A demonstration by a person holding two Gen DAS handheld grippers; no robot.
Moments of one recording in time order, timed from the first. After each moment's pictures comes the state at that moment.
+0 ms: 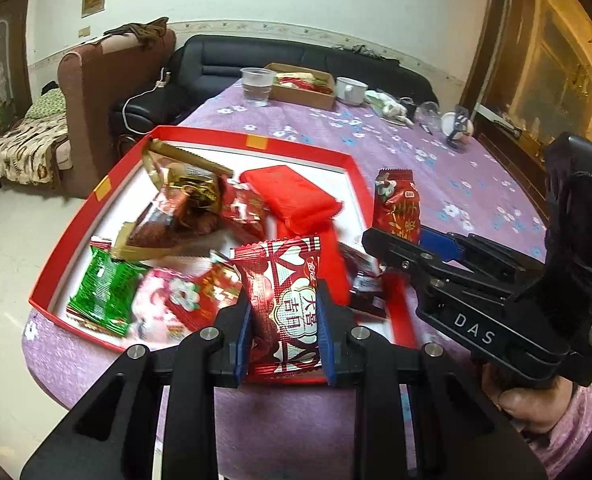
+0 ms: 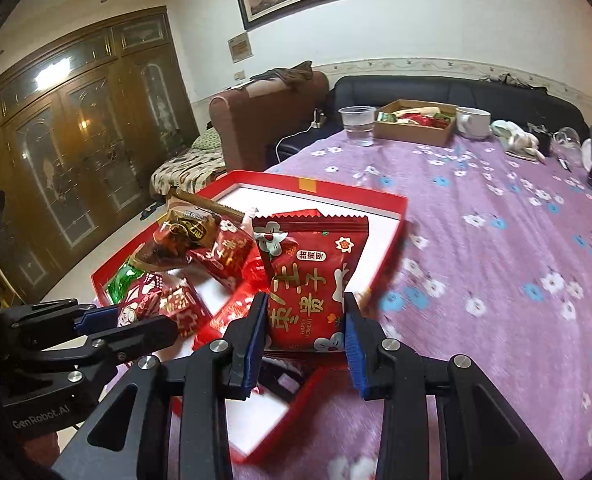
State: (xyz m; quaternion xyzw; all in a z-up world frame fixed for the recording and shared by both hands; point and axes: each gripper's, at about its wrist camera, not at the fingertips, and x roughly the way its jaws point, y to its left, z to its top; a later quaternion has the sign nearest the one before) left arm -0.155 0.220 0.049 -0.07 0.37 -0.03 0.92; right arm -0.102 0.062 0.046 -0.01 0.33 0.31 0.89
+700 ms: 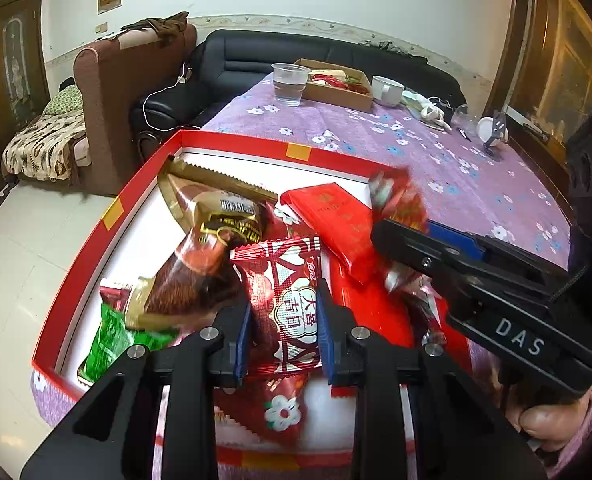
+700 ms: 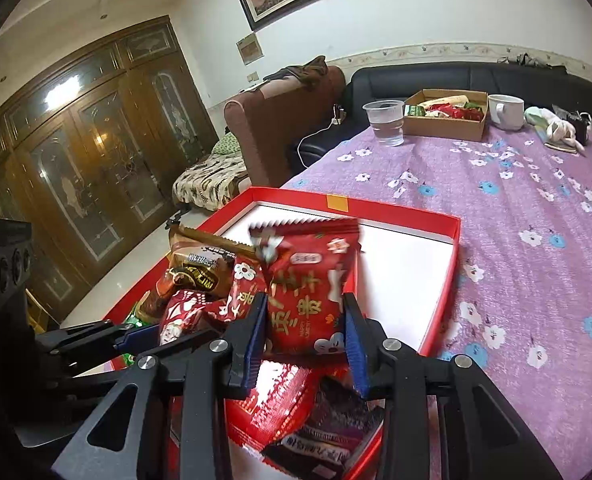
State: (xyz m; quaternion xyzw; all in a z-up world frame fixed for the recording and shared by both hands) left arm -0.110 0.240 0.040 -0.06 0.38 0.01 0.92; right arm -0.051 0.097 0.045 0.04 0.34 0.35 0.87
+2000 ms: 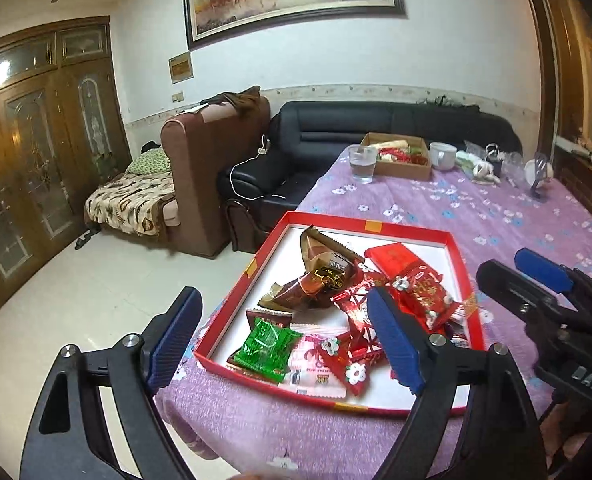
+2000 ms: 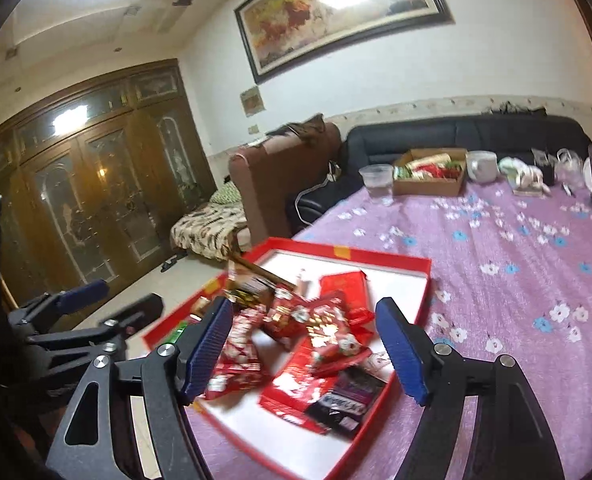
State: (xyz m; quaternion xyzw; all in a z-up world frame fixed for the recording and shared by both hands) left arm -0.198 0.246 0.106 0.00 0.26 0.16 0.95; right arm -0.133 0.064 0.094 0.05 0.23 0.34 0.91
